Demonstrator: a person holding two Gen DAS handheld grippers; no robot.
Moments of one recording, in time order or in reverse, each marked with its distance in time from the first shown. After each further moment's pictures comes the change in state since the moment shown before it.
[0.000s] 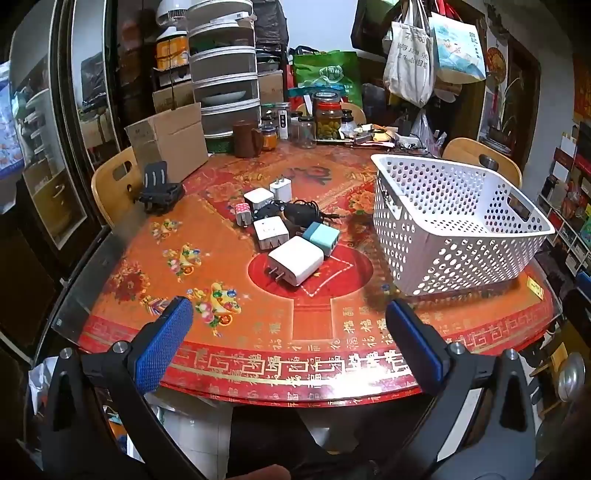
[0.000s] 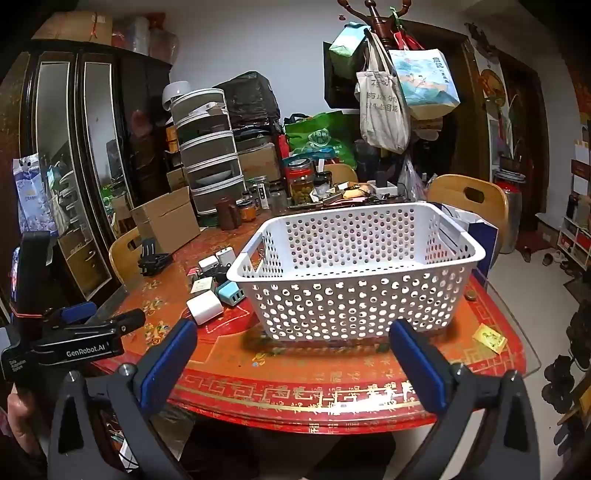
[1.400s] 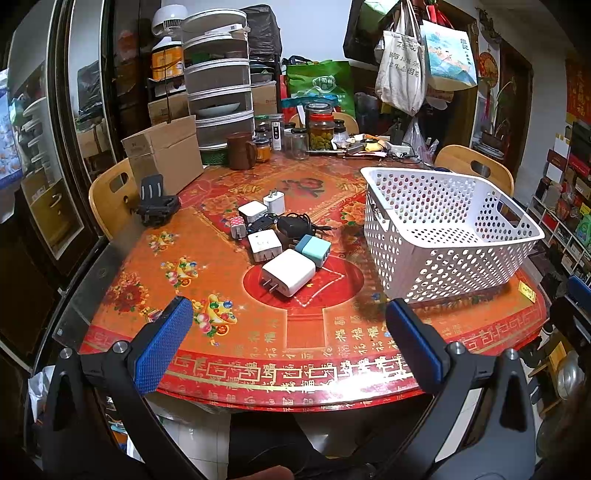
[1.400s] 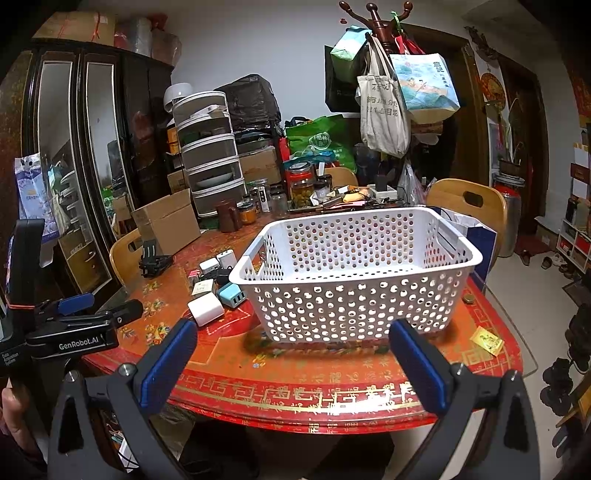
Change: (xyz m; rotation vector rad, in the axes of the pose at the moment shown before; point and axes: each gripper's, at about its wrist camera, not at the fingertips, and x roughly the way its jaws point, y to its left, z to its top) left arm -0.020 -0.010 0.002 0.027 -0.079 0.004; right arm -0.005 0.002 0.001 -0.001 -0.015 0.000
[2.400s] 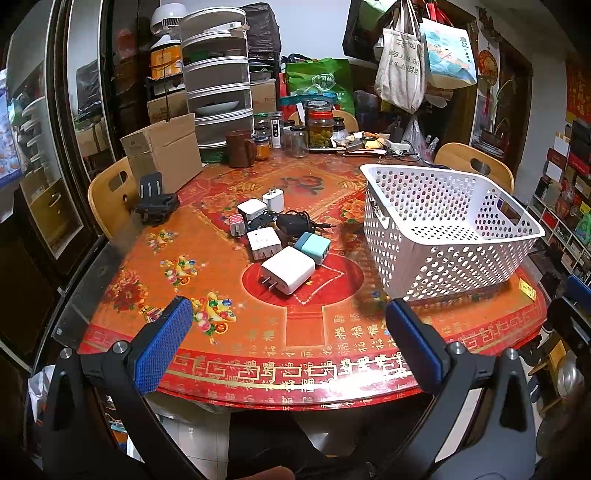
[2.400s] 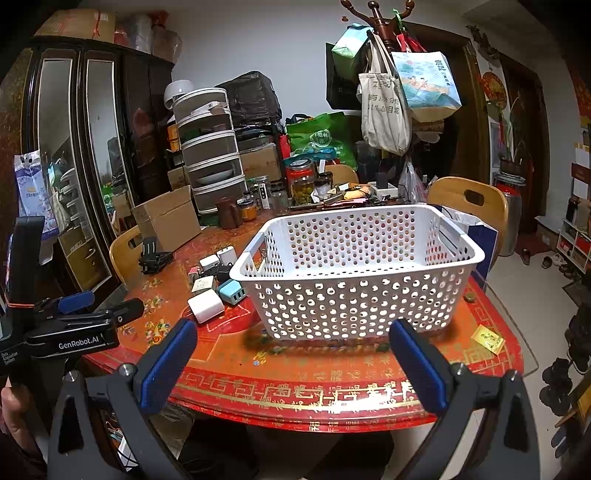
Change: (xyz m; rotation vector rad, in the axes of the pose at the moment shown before) left arm 0.000 -0.003 -0.003 -0.001 0.005 -0.005; right arm 0.002 0.002 -0.002 -0.004 0.009 -0.001
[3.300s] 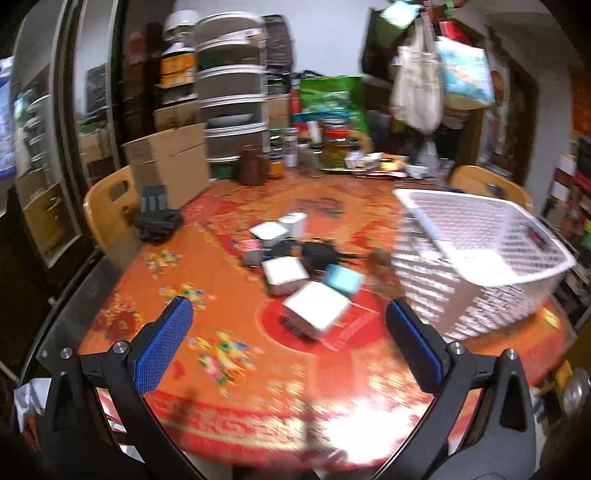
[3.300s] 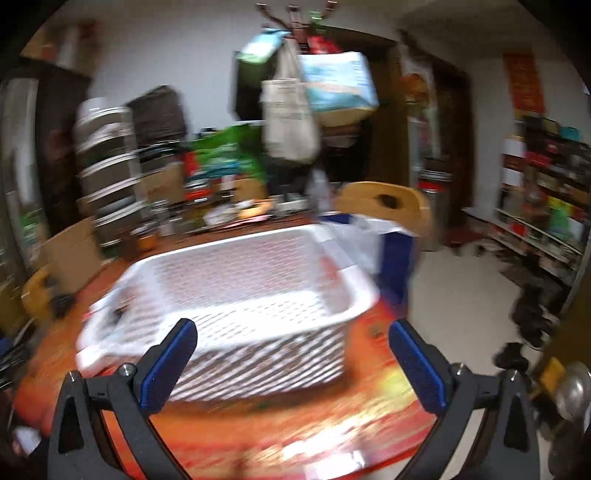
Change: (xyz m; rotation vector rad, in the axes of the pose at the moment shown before) left arm 0.069 0.046 0.021 -0.040 -0.064 0.030; right arm 0.049 -0.118 0.044 0.118 -0.040 -0.347
